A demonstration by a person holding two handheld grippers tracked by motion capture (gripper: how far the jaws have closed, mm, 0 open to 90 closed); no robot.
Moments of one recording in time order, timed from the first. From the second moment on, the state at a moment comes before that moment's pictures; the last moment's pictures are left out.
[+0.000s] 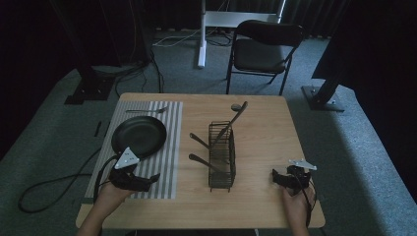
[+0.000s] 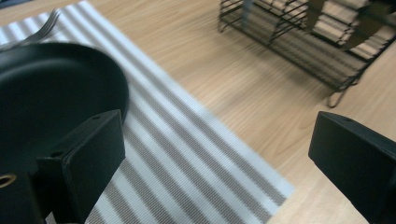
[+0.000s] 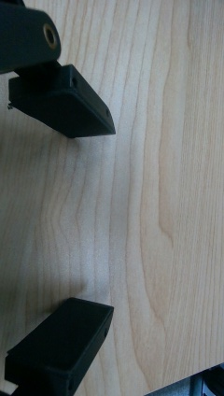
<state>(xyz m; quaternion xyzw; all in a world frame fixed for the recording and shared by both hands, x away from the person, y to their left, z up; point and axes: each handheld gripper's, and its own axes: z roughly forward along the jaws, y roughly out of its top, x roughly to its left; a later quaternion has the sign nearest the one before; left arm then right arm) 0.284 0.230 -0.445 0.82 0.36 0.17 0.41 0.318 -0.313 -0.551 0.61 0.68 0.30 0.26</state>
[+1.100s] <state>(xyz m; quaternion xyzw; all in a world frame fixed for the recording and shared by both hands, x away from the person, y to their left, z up) 0.272 0.166 -0.394 0.83 0.29 0.16 0.45 0.318 -0.314 -0.551 0.61 0.68 0.30 0.26</state>
